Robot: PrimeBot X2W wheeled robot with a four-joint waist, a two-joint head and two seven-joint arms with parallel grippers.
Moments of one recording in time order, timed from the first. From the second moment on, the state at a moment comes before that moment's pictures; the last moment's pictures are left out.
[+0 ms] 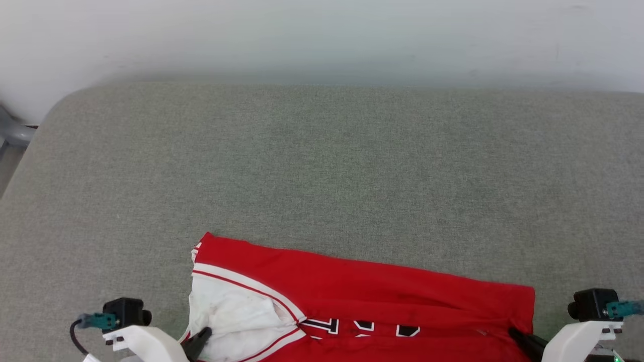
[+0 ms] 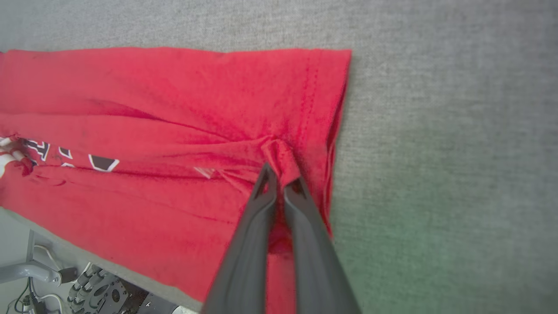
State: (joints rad) left arm -0.02 0.52 -0.42 0.14 -1.10 0.12 0.28; right arm 0.06 -0.27 0.02 0.14 0.58 0.13 0.54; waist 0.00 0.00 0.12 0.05
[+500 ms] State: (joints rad) left arm -0.02 0.47 -0.42 0.26 -1.06 0.07 0.14; right arm 0.13 -0.22 0.03 0.13 0.57 0.13 0.37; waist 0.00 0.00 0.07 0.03
